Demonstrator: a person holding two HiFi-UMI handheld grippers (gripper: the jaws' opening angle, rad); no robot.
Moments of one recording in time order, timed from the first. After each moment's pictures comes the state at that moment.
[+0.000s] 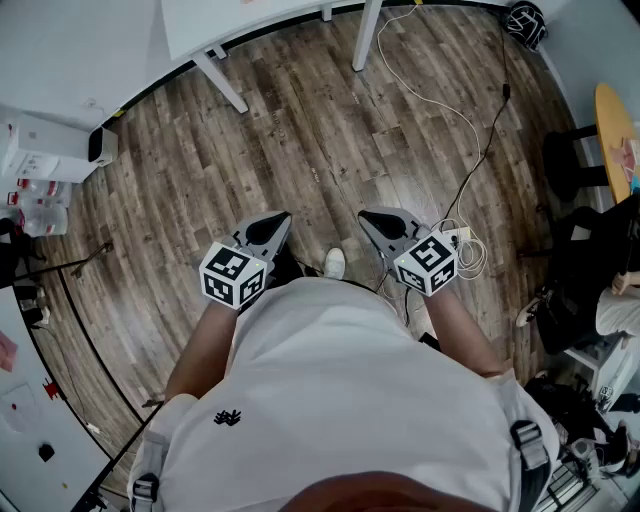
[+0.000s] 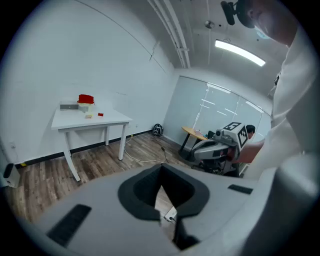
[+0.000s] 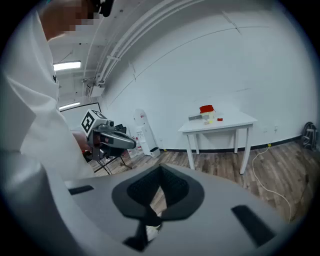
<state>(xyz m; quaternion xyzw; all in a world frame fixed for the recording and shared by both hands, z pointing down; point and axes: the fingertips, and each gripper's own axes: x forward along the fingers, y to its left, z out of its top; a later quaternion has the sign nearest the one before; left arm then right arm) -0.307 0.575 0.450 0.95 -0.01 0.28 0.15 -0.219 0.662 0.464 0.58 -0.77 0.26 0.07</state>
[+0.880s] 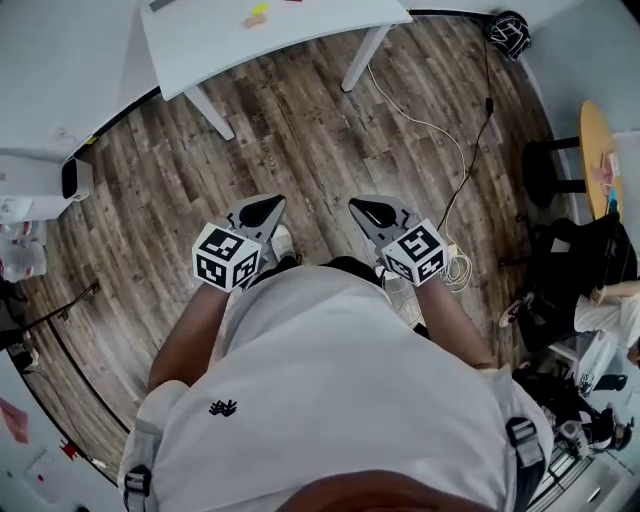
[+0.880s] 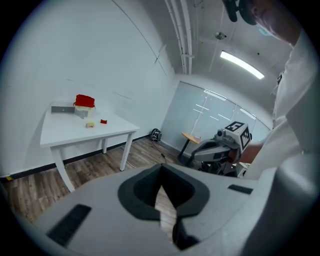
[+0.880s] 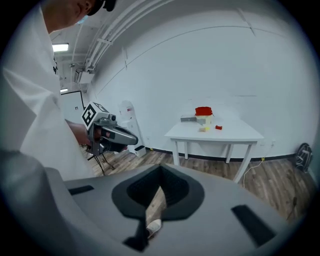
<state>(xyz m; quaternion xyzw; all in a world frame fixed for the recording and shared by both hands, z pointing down) -0.231 0.352 0.453 0.95 0.05 0.25 0.16 -0.158 0.446 0.457 0.62 -0.73 0.24 0.13</state>
